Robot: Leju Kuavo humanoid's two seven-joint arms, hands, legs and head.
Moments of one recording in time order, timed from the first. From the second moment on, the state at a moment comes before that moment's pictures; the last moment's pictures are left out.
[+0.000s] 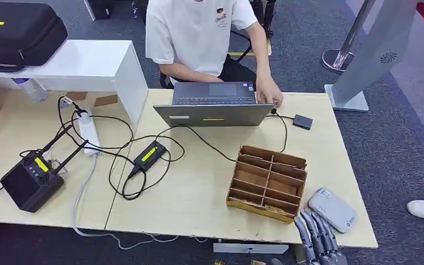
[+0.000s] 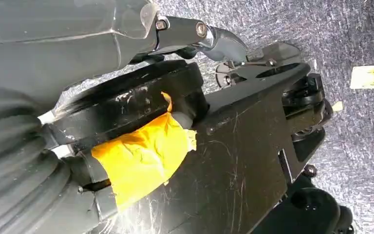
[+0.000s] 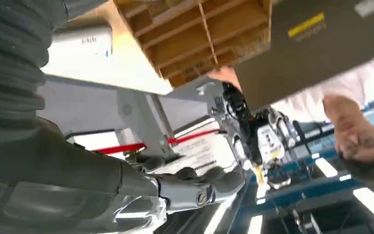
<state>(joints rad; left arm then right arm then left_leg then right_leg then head) -0.13 -0.05 -1.45 -0.09 1.40 0.20 -0.15 0.46 -0.25 0.34 -1.89 1.27 -0.70 -0.04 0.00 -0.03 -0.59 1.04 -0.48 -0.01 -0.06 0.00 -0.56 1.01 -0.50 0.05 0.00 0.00</state>
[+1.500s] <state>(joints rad) -0.14 -0.05 -1.45 -0.09 1.36 0.20 -0.12 0.25 0.05 0.16 -1.51 1.39 -0.70 -0.24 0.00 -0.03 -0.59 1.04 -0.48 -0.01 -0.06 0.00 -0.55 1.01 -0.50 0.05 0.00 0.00</state>
